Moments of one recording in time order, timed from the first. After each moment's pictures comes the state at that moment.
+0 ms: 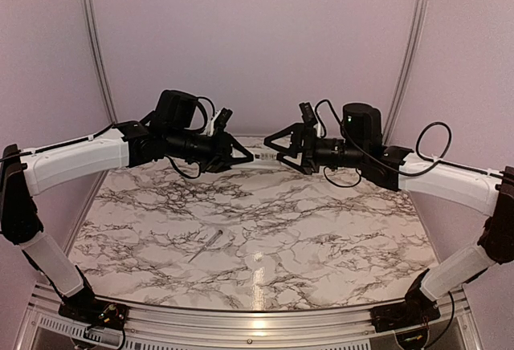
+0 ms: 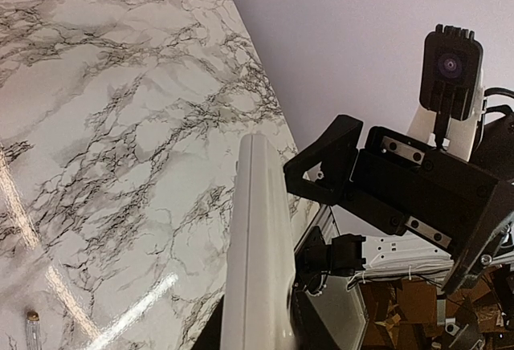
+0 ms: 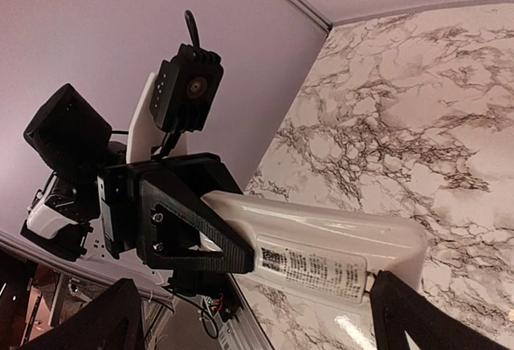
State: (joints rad) left arm -0.76 1.61 1.37 -0.22 0.54 -0.80; right arm 0.69 1.42 1.07 0.12 -0.55 0.84
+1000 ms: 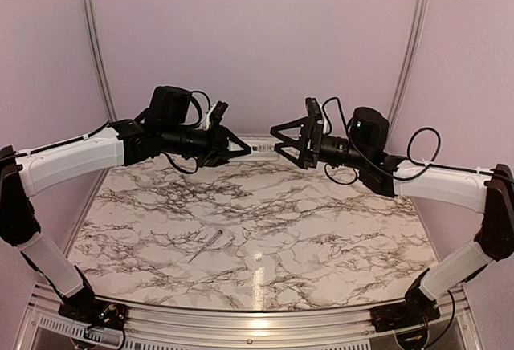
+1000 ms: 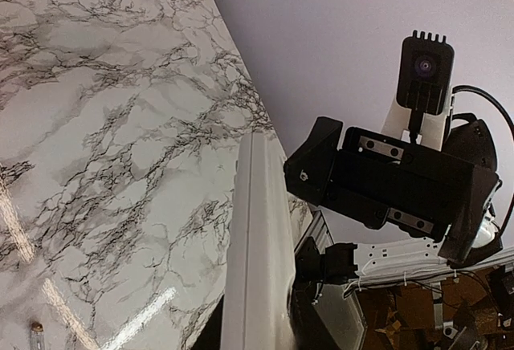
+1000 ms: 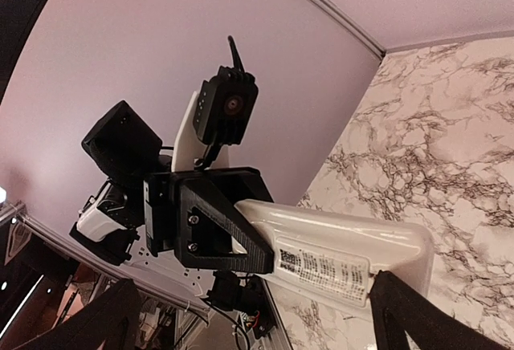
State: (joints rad) left arm -0.74 1.59 1.36 -0.19 0.54 -0.80; right arm 0.64 1.46 0.98 0.48 -0.67 0.98
